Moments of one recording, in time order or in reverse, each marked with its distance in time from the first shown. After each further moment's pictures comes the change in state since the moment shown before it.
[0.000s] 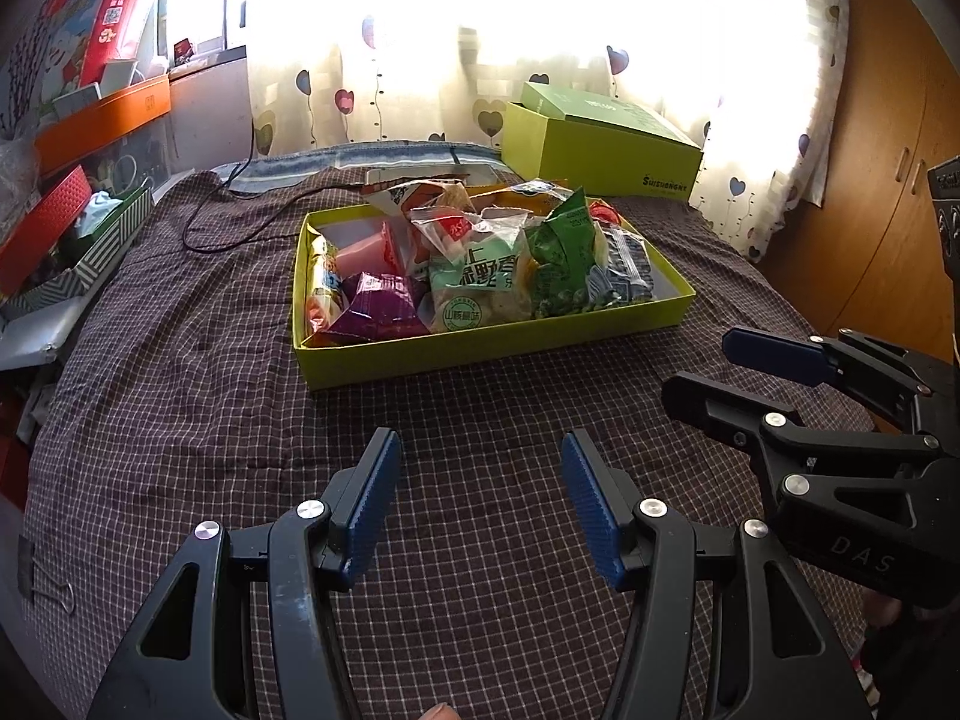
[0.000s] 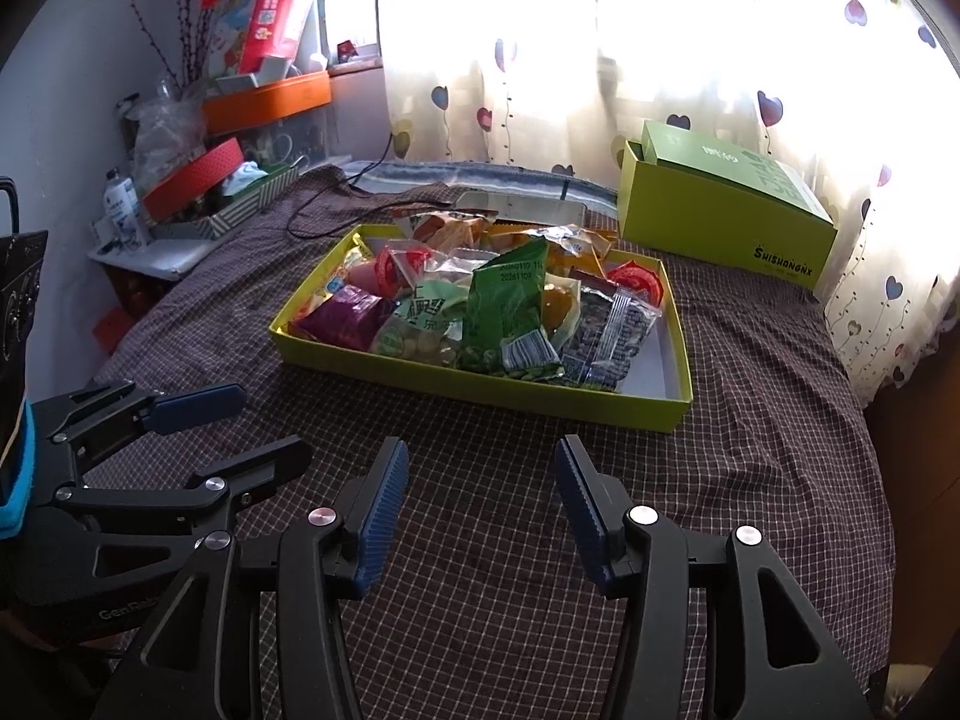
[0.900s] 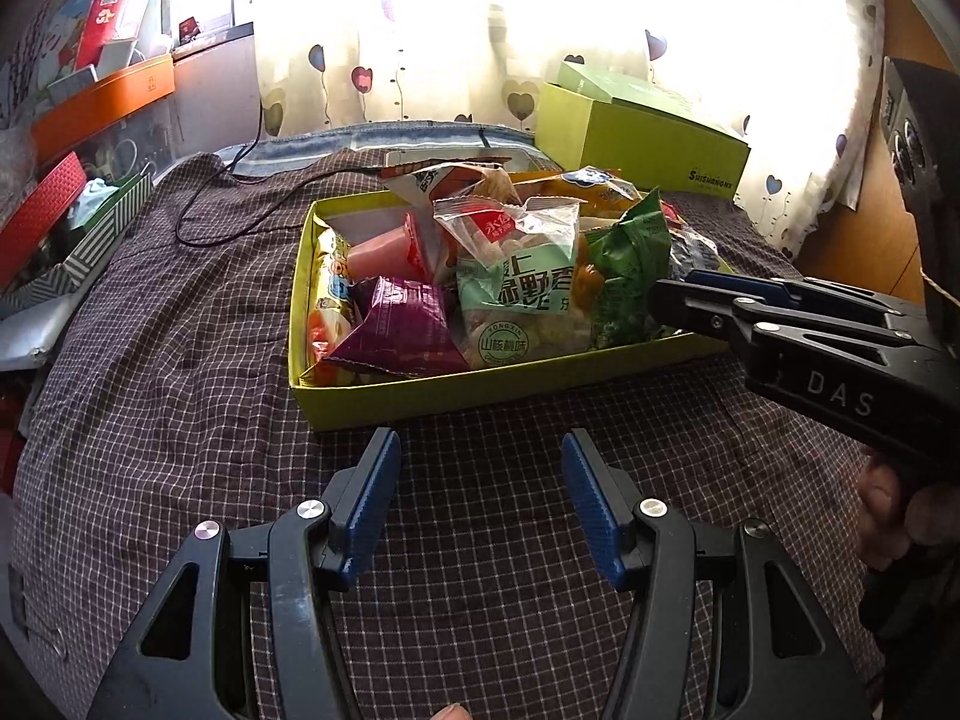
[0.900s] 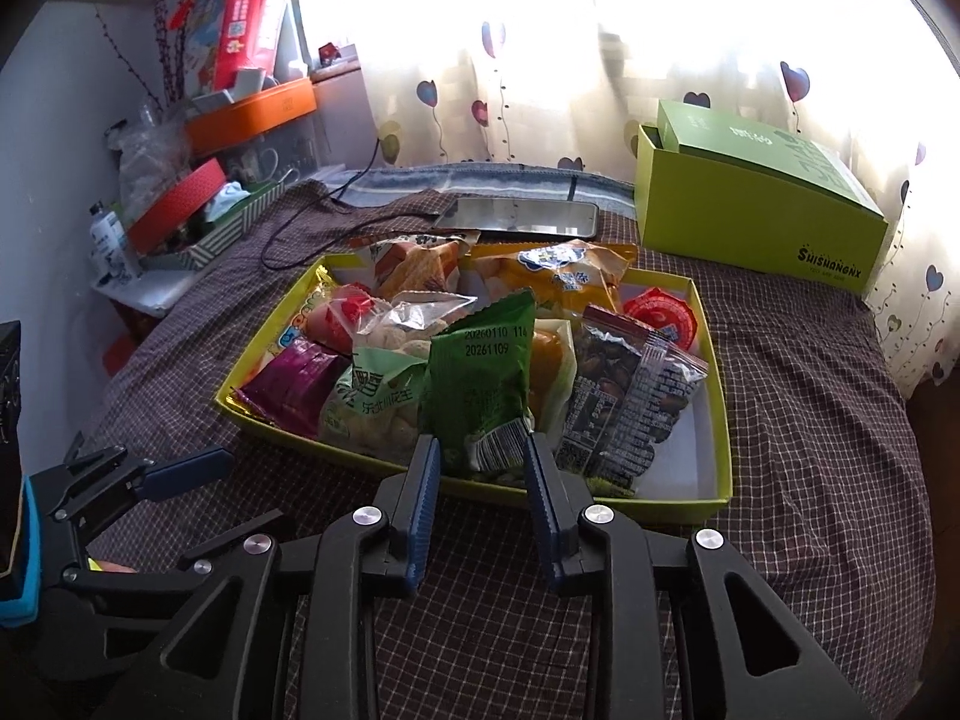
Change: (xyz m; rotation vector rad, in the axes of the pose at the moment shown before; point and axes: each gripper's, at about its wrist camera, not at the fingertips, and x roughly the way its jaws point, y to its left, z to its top) left arm 0.044 0.015 0.018 -0.023 0.035 0.039; right arm 0.048 -0.026 0.024 0.041 0.029 0.060
